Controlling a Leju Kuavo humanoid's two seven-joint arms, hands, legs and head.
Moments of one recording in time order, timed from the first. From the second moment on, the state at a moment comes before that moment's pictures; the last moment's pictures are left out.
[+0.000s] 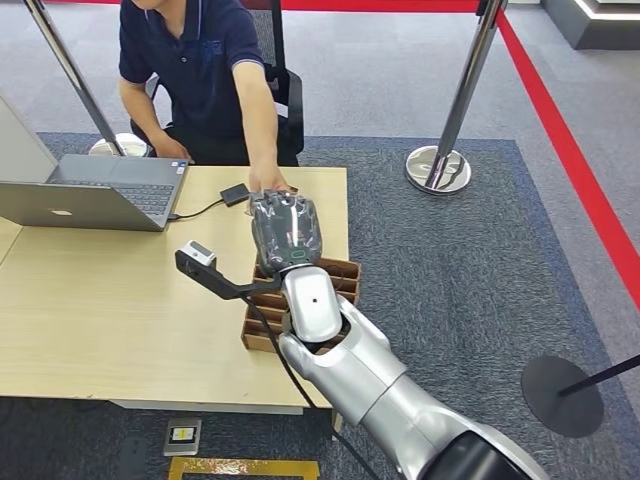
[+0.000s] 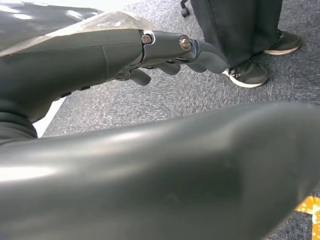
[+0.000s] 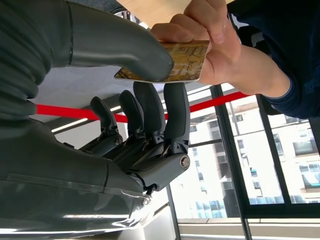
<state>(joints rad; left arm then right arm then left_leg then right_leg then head) -0.07 -0.24 0.76 -0.19 -1.32 0.58 0.05 -0.69 0.36 0.77 -0.74 1.38 -0.42 0.27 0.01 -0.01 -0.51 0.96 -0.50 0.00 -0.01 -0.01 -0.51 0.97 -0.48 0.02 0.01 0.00</state>
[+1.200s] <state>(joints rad) -0.07 -0.24 0.76 -0.19 -1.32 0.58 0.05 -0.69 0.36 0.77 -0.73 1.38 -0.42 0.27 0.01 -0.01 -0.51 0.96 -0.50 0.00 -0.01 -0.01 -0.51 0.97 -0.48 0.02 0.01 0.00</state>
